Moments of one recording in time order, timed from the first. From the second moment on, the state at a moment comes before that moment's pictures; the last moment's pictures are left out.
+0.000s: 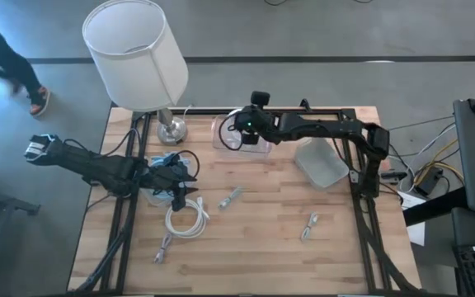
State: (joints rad) left arm -0.21 0.90 0.63 -0.43 -0.28 -0.37; right arm -0.27 1.87 1.52 -0.36 0.68 -0.52
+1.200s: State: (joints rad) left arm -0.21 0.90 0.63 -0.43 -0.28 -0.37; right arm -0.31 1.87 1.19 -0.06 0.55 -0.31
